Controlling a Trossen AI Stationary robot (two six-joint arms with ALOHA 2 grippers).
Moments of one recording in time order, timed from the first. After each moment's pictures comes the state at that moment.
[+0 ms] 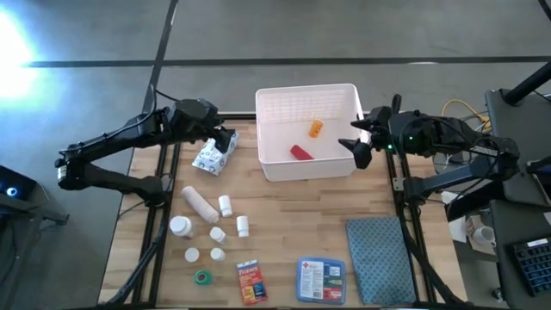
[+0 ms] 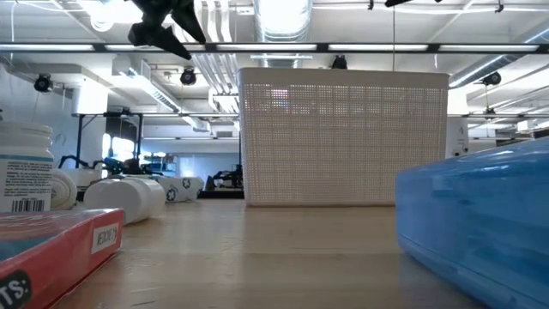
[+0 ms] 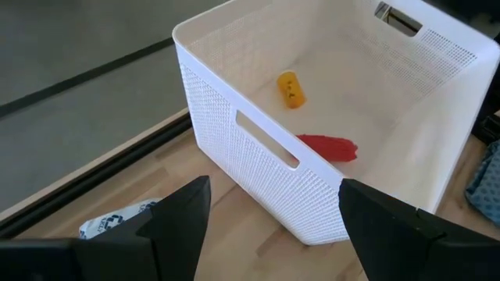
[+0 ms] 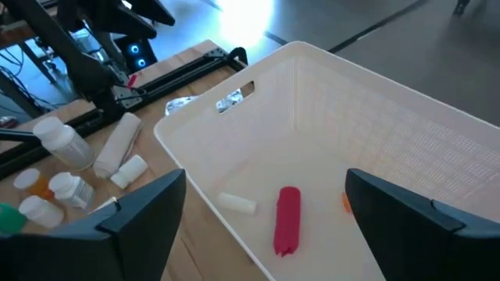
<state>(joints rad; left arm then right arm) 0.34 1.05 1.23 -0.78 -0.26 -0.42 -0.02 1.04 1.40 -0.91 0.43 0.45</state>
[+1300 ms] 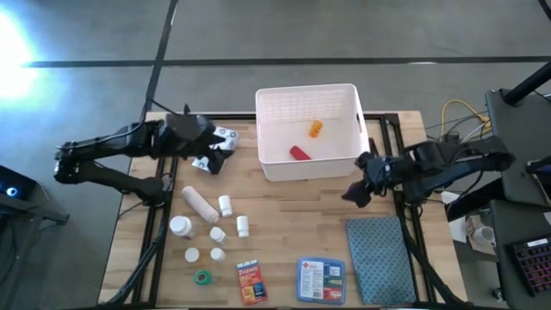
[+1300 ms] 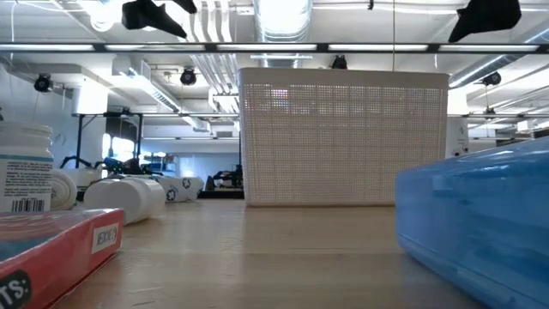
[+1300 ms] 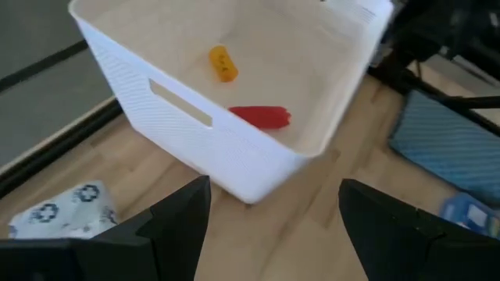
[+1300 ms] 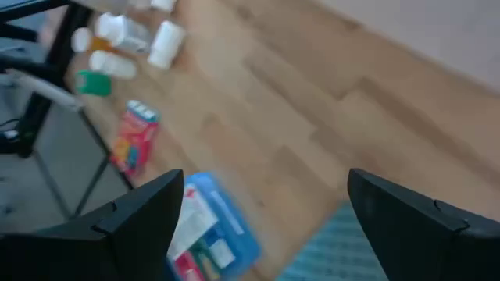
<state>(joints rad) 0.11 1.01 1.26 -0.86 -0.26 -0.48 0.22 1.05 1.16 -1.04 0.07 1.16</state>
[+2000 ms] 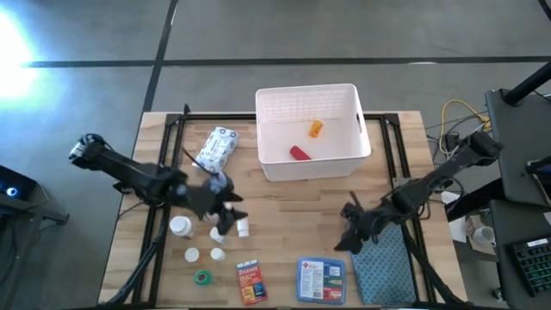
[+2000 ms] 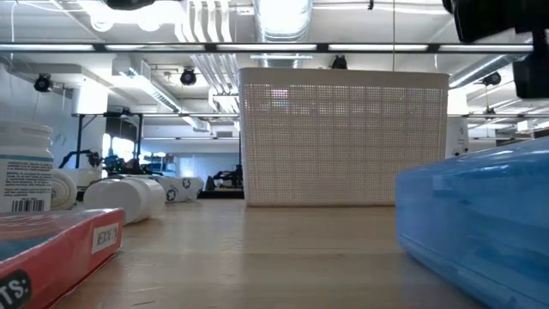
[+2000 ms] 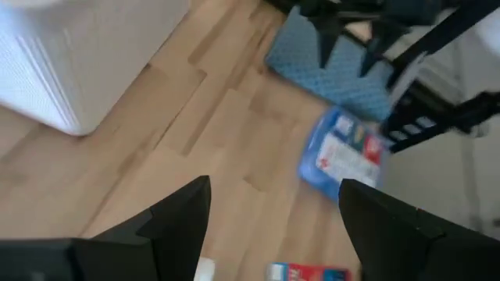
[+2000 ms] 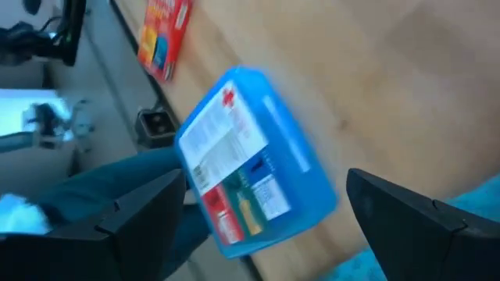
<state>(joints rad) -0.41 1.19 1.19 -0.67 -0.34 -0.83 0.56 1.17 0.68 -0.28 -0.01 1.43</state>
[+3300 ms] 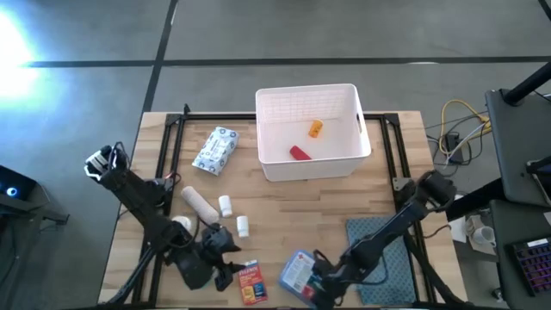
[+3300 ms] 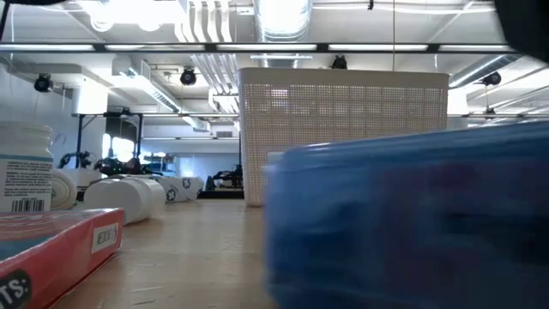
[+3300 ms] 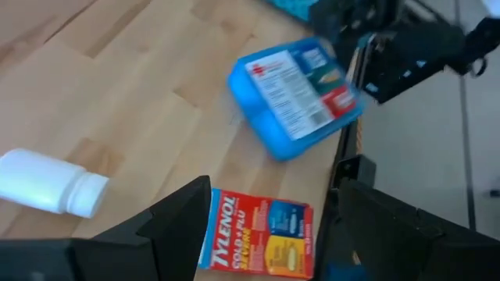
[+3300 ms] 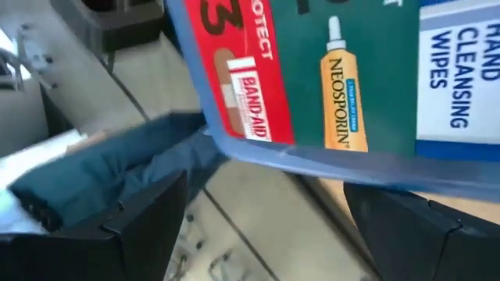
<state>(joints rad) -0.79 1.47 1.17 -0.53 -0.53 -1.16 0.72 1.91 1.15 -0.13 -0.22 1.65</state>
